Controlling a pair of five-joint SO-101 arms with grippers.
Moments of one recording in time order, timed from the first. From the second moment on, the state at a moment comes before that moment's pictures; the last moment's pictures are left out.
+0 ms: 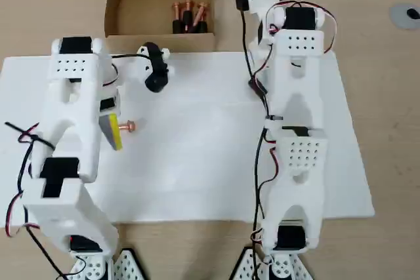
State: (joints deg) left arm -4.7 15.3 -7.3 86.5 -87.3; right arm -3.3 47.5 -65.3 101.7 6.1
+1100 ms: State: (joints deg) left arm -3.8 43.6 -29.4 87.0 -82.9; right arm -3.3 47.5 -69.7 101.7 6.1
